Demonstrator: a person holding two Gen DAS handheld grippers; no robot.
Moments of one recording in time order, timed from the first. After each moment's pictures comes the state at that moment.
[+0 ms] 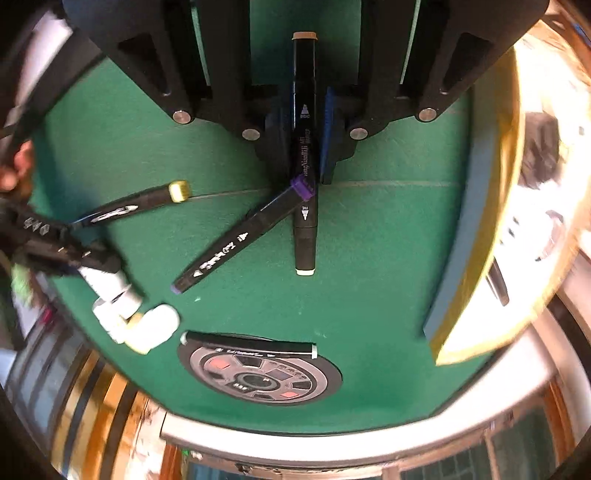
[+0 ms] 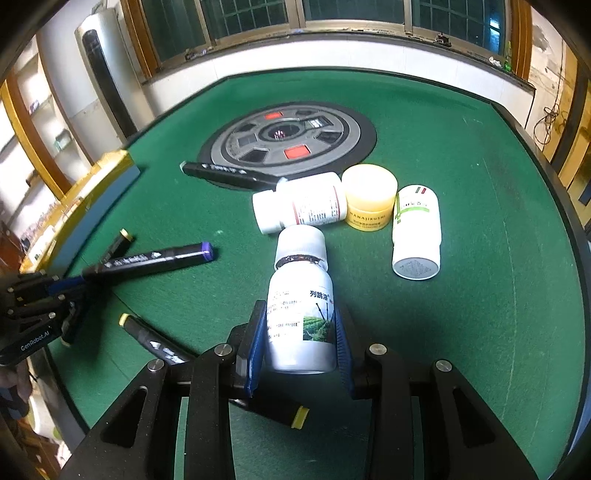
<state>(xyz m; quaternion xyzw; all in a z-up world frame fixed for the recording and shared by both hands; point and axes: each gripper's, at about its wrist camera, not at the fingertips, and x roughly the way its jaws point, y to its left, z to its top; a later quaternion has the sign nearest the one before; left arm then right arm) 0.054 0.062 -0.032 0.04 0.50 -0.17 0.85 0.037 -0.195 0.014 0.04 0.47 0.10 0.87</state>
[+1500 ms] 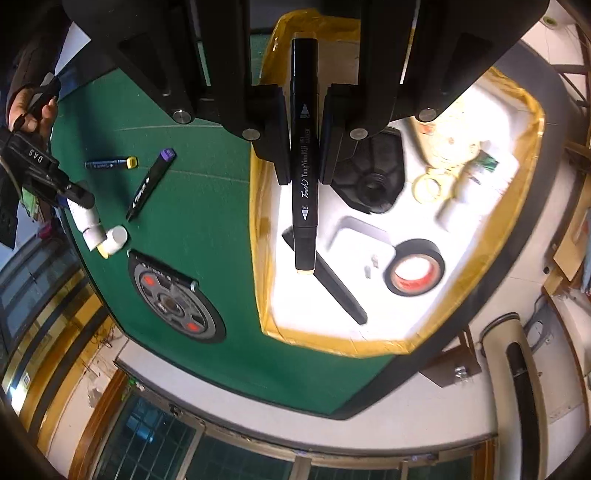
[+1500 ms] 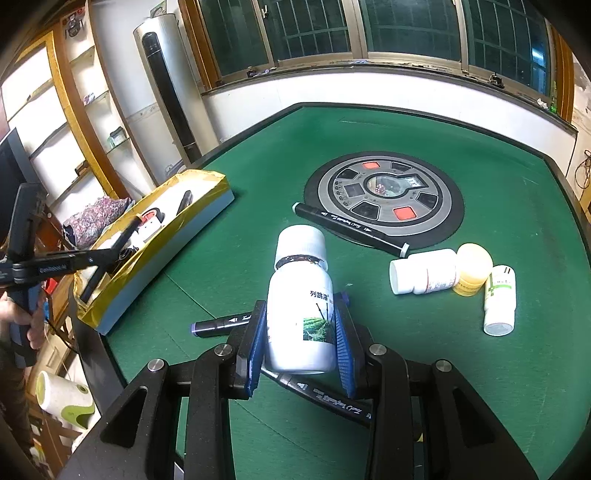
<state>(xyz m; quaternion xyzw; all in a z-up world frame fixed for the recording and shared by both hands) 0.060 0.202 -0.003 -0.07 0.49 -0.11 0.86 0.032 -0.115 0.056 0.02 0.42 0.19 0.88</state>
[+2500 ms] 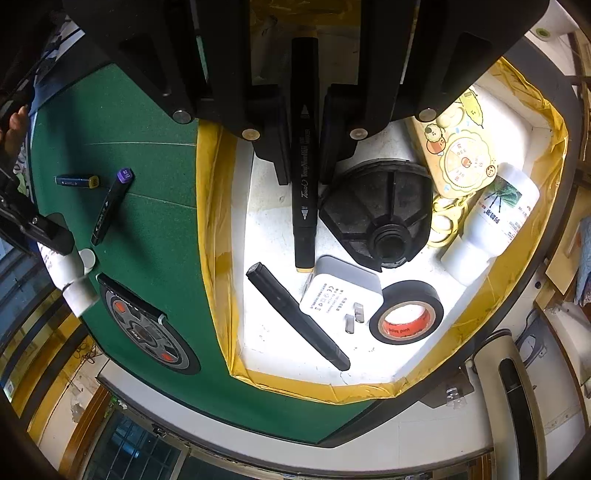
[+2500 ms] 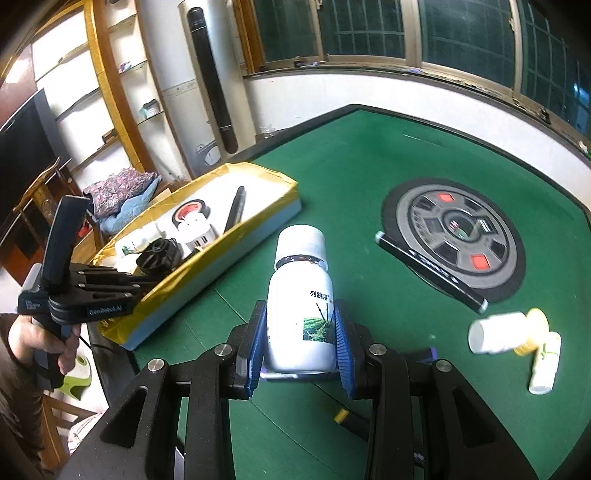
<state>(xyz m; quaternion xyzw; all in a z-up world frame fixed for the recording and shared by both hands) 0.060 0.212 -0.036 -0.06 0.52 -0.08 0.85 0.050 -0.027 0.069 -0.03 0.42 0.25 0.87</state>
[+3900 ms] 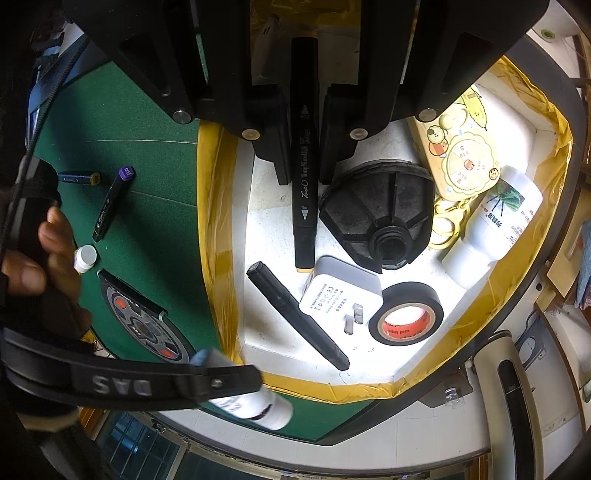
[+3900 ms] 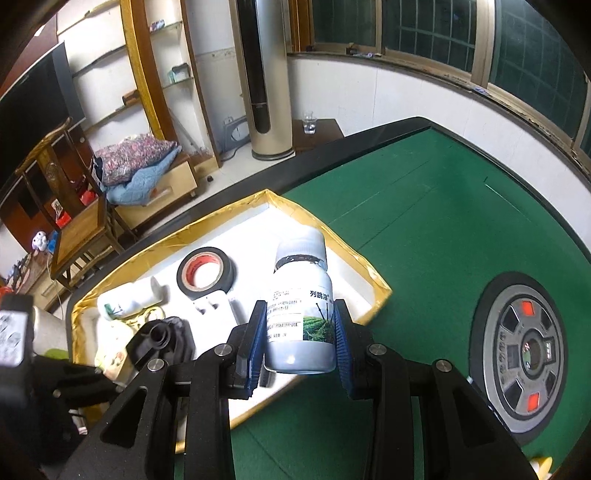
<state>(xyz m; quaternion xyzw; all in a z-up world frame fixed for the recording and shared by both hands) 0.061 0.214 -0.037 -0.07 0.52 -0.08 0.85 0.156 0.108 0.065 -0.12 0.44 0.31 0.84</state>
